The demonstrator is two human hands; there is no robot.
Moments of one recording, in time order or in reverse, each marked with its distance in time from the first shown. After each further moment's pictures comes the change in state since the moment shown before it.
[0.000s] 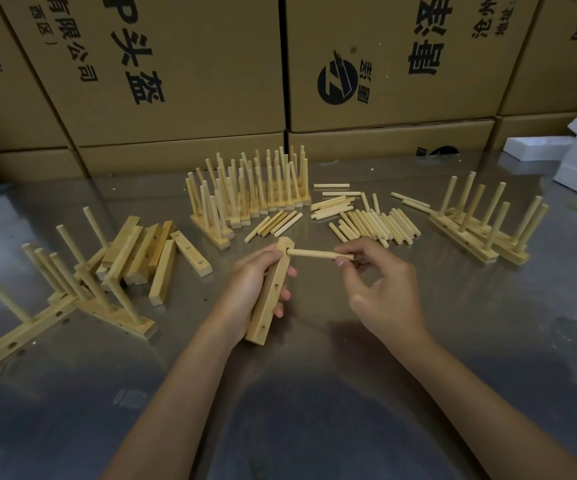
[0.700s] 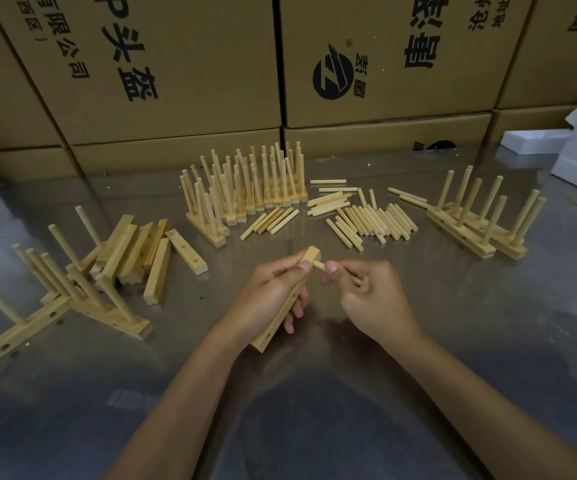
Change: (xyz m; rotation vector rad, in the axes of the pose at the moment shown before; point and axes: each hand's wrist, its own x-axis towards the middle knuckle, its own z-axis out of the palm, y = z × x) left_hand -0.011 -0.007 0.014 0.279 -0.236 0.103; right_hand -0.007 -0.004 0.001 -0.050 -0.200 0.361
